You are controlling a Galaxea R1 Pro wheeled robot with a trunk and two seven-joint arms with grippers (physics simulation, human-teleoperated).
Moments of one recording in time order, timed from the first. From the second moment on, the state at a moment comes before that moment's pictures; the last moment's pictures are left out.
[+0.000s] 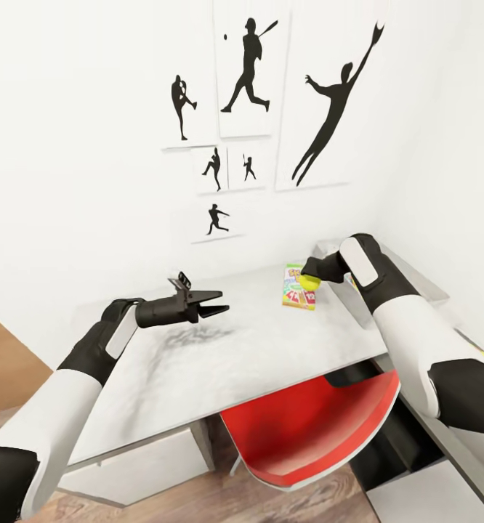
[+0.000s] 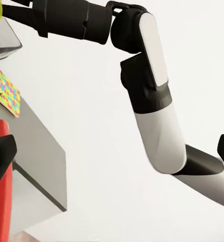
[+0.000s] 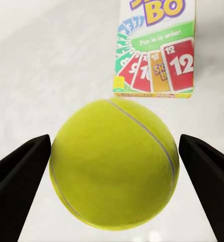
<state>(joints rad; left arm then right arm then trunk) -0.94 0.11 -0.18 -0.88 0.60 1.02 -1.28 -1.30 -0.06 0.17 -0.70 -0.74 1.00 -0.37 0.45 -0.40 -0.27</state>
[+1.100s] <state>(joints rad) -0.94 0.11 -0.19 -0.89 0.60 1.02 -1.29 -1.27 -0.06 0.14 -0.70 -0.74 0.98 -0.37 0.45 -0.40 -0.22</state>
